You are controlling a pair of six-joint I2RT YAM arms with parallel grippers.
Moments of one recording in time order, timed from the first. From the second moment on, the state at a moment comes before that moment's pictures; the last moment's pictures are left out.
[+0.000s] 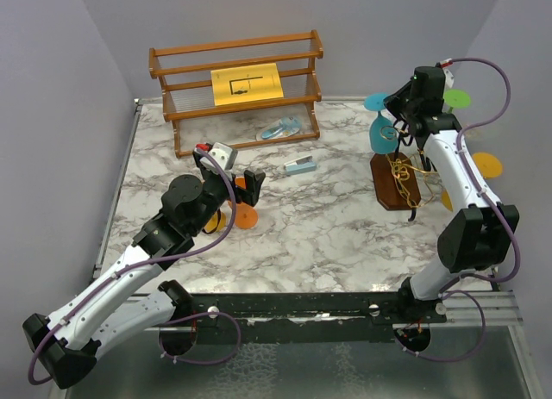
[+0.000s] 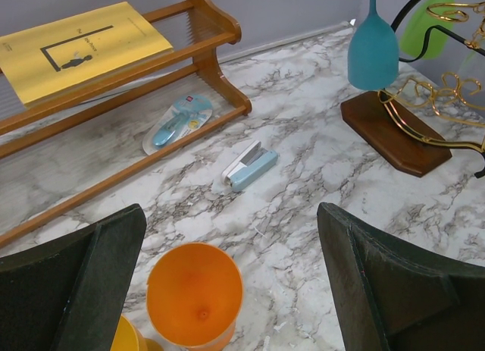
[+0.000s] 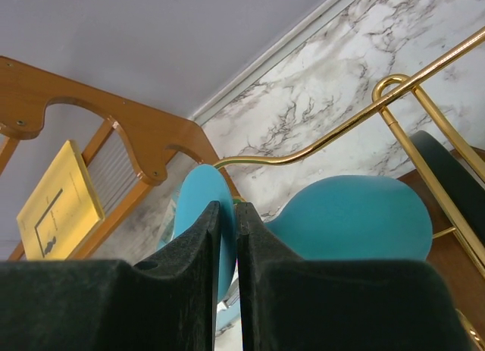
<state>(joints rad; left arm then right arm) -0.73 0.79 0.81 -0.08 -0.18 -0.08 0.07 1.62 1.54 -0.34 0.16 0.73</state>
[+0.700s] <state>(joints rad) -0.73 0.80 0.81 -0.08 -0.18 -0.08 0.05 1.57 1.46 -0.25 0.07 0.94</state>
